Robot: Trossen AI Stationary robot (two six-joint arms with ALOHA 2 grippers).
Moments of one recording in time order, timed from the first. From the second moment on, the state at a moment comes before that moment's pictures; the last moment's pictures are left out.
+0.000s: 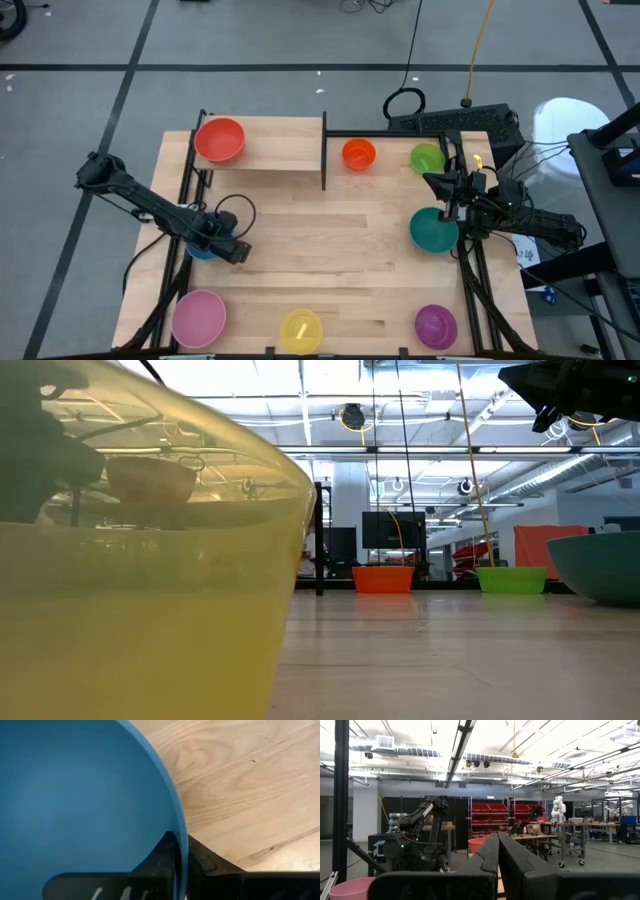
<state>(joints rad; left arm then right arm) -0.46 1.19 0.65 -0.94 -0.08 -1.62 -0.17 0.01 0.13 0.26 0.08 -0.01</state>
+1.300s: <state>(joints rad) 0.20 1.22 1.78 -1.57 -0.39 -0.80 -0.17 0.01 0.13 0.25 0.08 -0.02</state>
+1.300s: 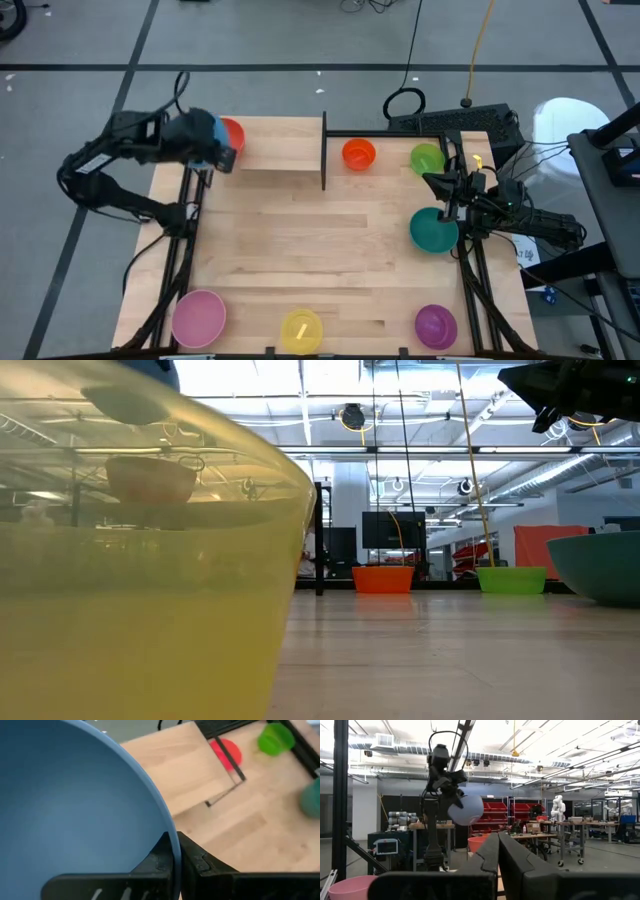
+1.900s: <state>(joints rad) 0.62 1.44 1.86 -1.57 -0.09 -0.36 -0.18 0.01 0.13 0.25 0.09 -0.04</state>
